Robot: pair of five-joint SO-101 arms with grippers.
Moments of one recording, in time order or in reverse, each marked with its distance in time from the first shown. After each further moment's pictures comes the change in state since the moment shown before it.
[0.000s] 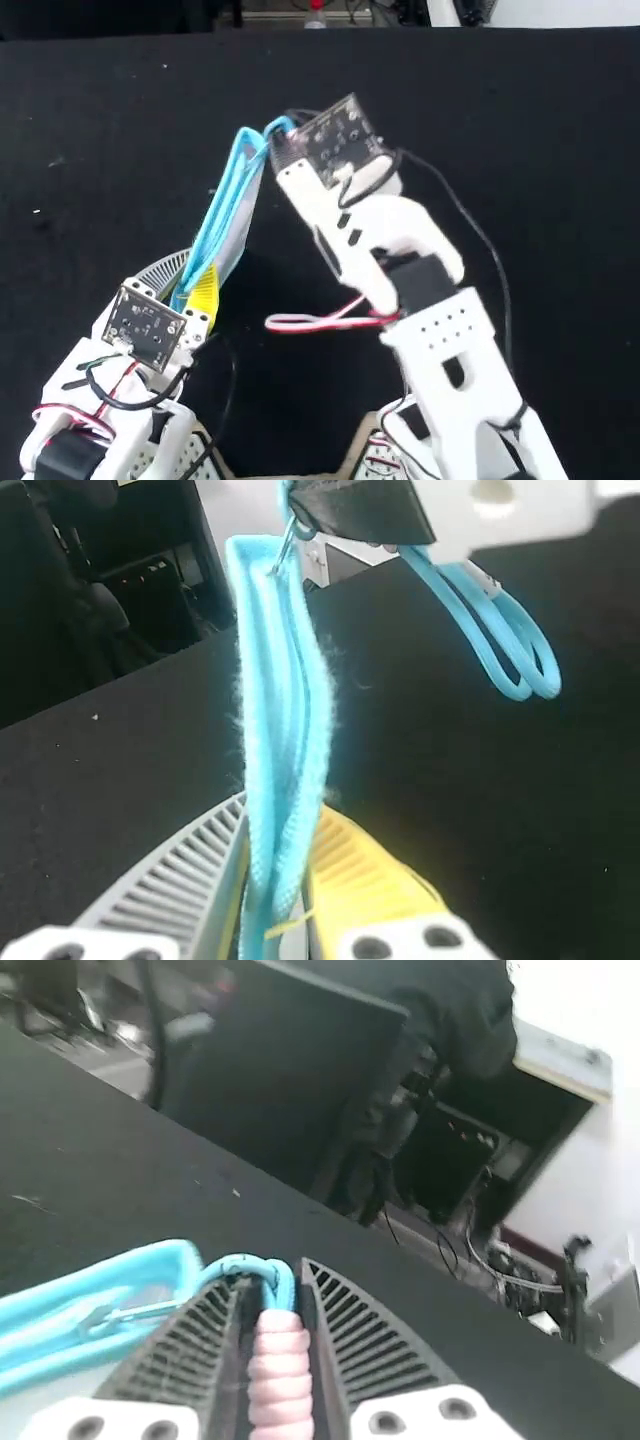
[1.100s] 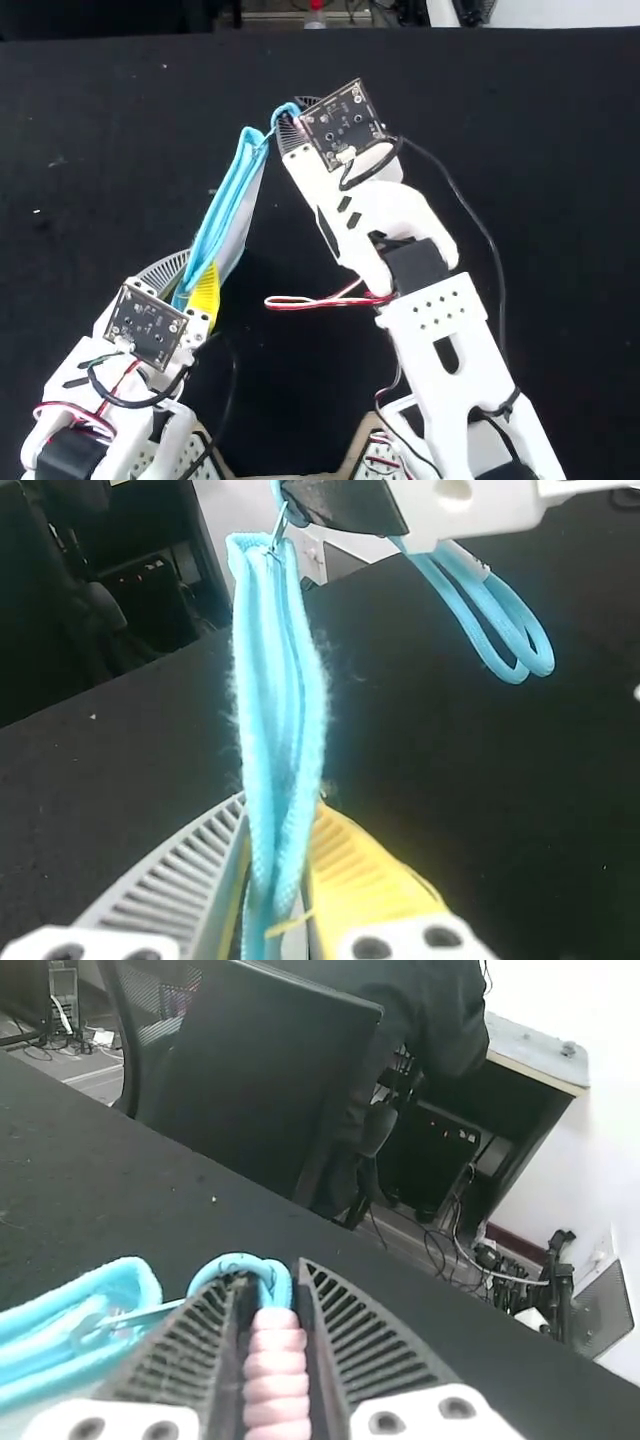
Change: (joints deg) left arm 0.1 0.0 -0.3 0.6 -0.1; right arm 3.2 5.5 -0.4 -4.3 -0.3
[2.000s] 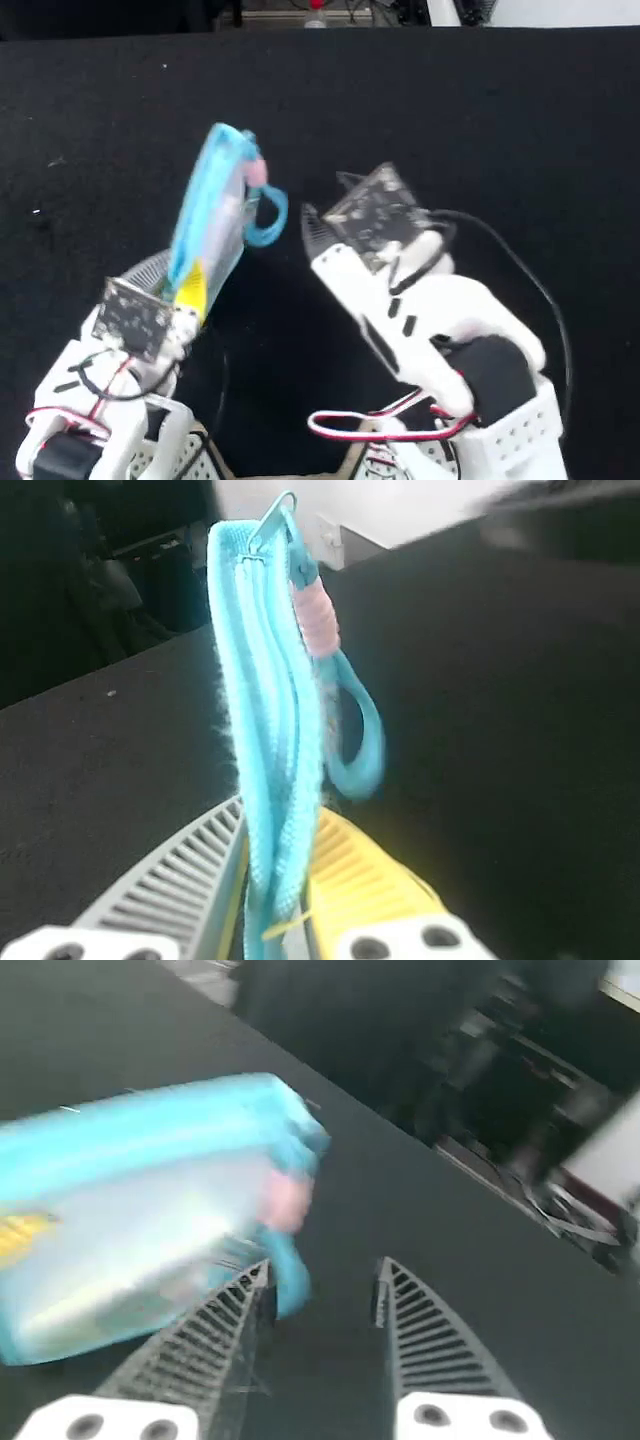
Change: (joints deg) left arm -3.3 -0.1 -1.0 -0.1 0.4; right arm -8.8 -25.2 -6.1 42.5 0.2
